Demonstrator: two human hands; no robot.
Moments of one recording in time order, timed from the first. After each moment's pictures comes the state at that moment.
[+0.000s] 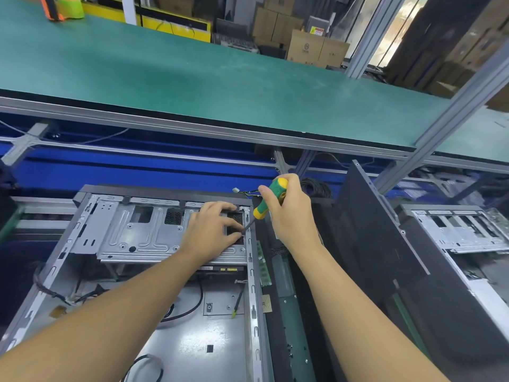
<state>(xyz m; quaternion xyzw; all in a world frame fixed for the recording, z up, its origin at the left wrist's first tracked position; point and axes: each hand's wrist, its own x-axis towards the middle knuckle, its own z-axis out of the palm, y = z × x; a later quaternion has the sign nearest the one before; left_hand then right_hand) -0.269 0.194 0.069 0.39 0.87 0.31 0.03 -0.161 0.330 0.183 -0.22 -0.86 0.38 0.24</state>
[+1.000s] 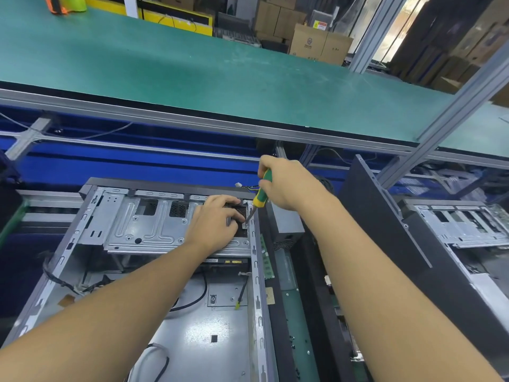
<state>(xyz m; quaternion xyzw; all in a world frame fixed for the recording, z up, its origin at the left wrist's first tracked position) -0.270 0.195 0.066 0.37 0.87 0.33 0.04 -0.190 0.328 0.245 -0.17 -0.98 0.13 -0.03</state>
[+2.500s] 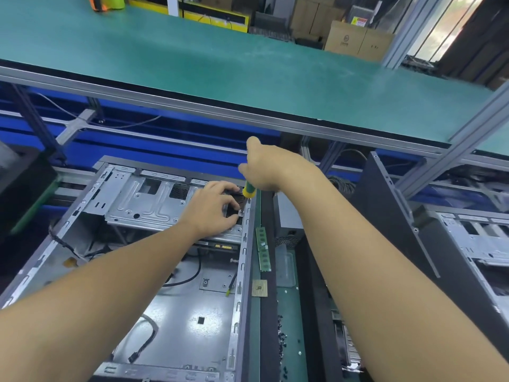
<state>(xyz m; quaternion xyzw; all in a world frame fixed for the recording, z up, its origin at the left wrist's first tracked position) -0.267 0.195 0.065 0.40 0.87 0.30 -0.01 -0.193 0.315 0.267 -0.13 -0.98 0.09 -0.14</state>
